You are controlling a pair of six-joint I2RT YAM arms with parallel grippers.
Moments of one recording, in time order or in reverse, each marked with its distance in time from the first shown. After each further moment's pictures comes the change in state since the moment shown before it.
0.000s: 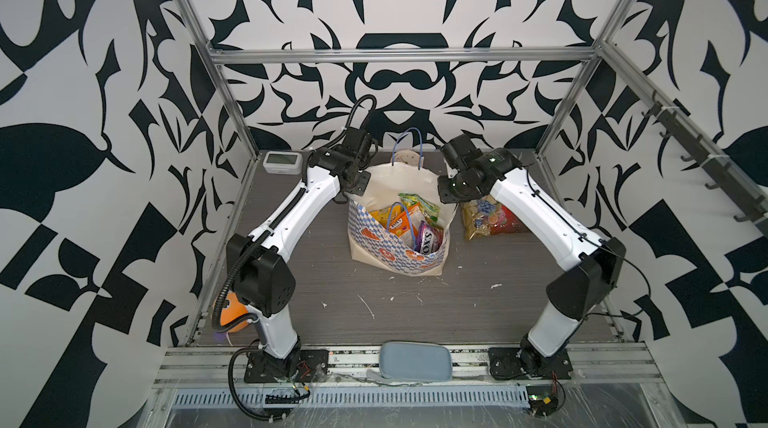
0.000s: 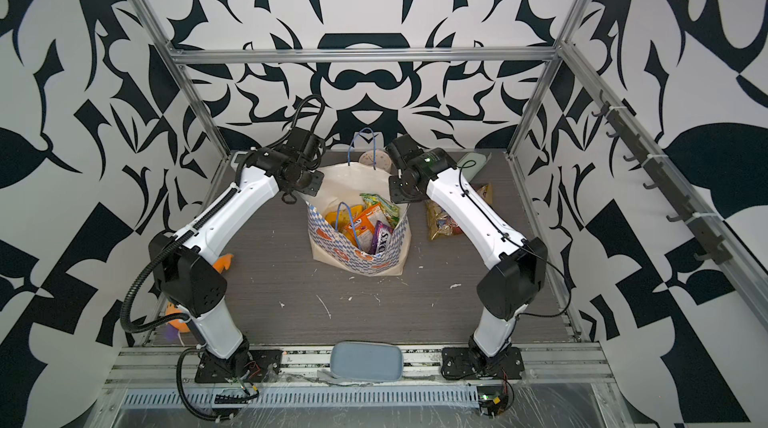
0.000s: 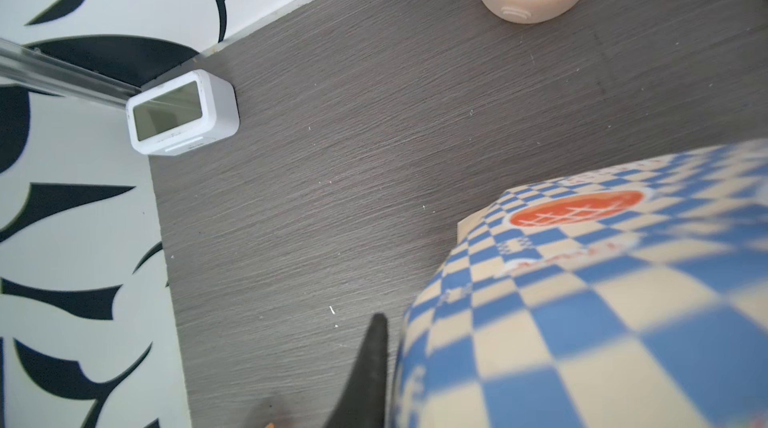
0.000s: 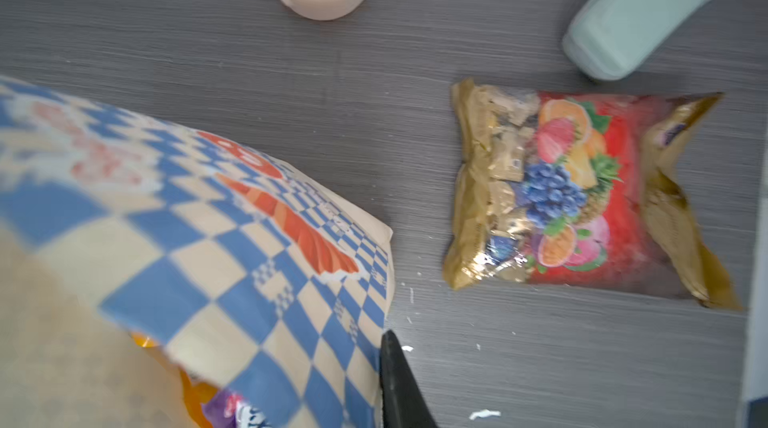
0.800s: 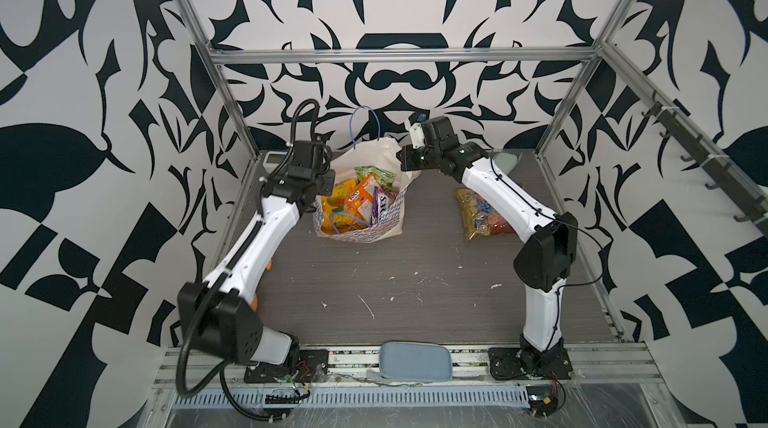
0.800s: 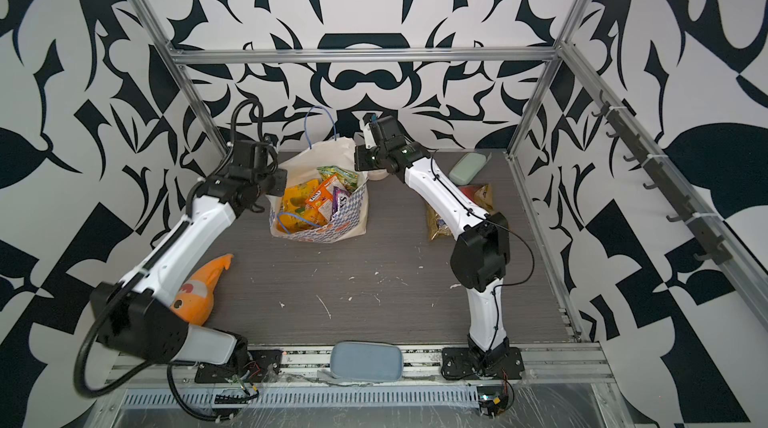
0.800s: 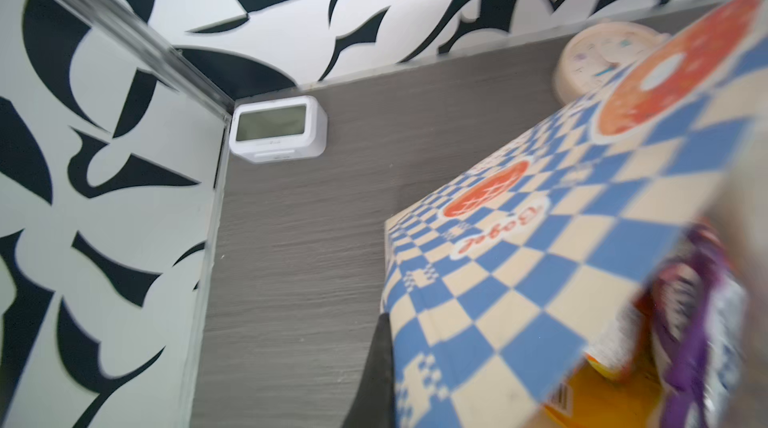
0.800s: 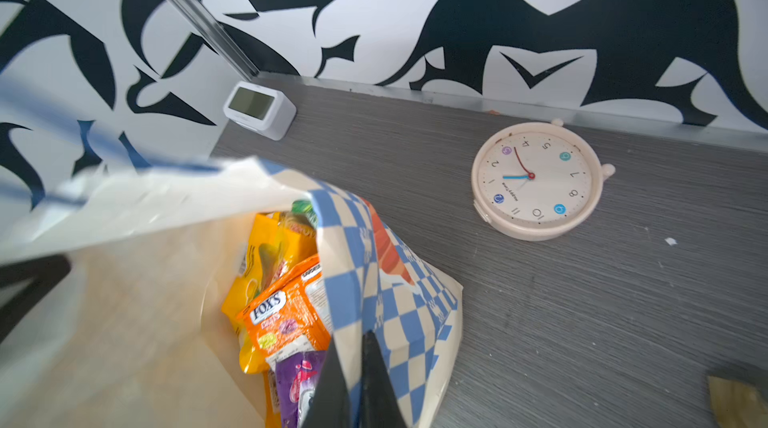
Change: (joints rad) left arm 0.176 -0.409 -0.507 0.451 0.067 0.029; right arm 0.000 0.207 0.091 0.608 -0.309 -0.065
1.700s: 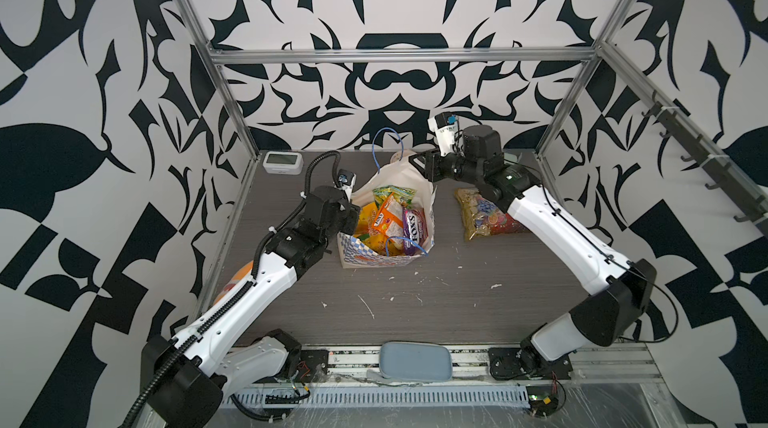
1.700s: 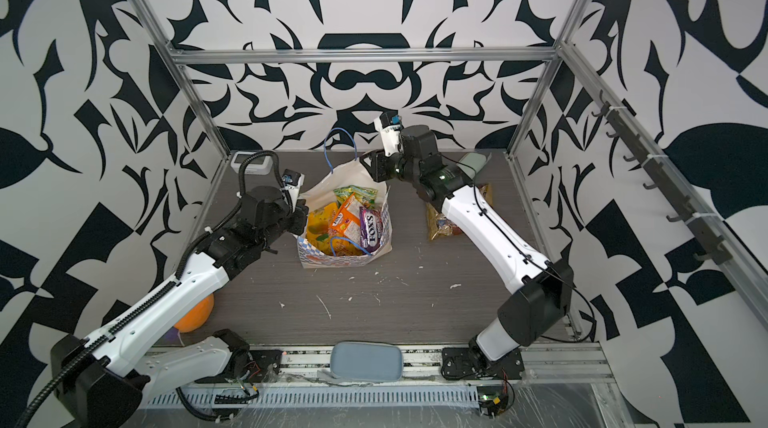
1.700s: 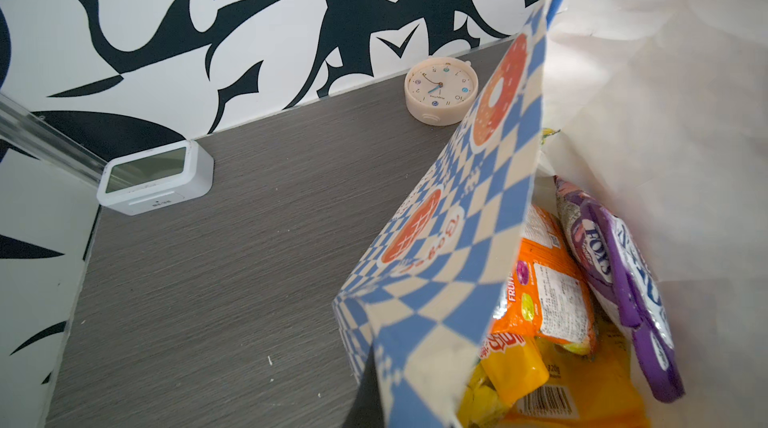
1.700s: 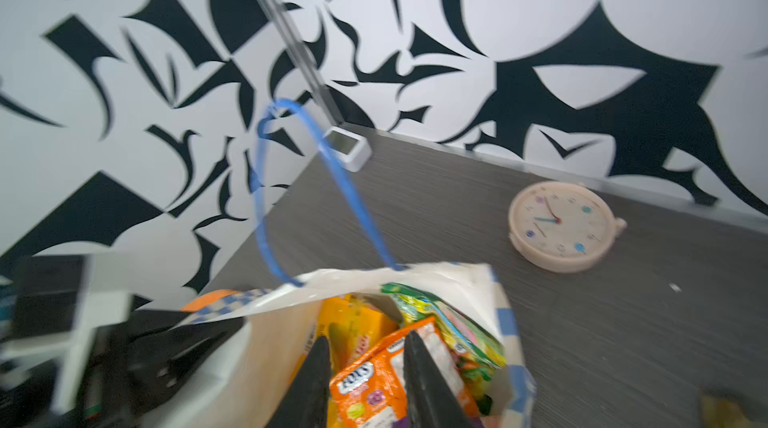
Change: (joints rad) left arm -0.270 -0.254 -0.312 0.211 0.006 -0.052; right arm 0.022 -0.427 -0.318 0.150 -0.170 -0.058
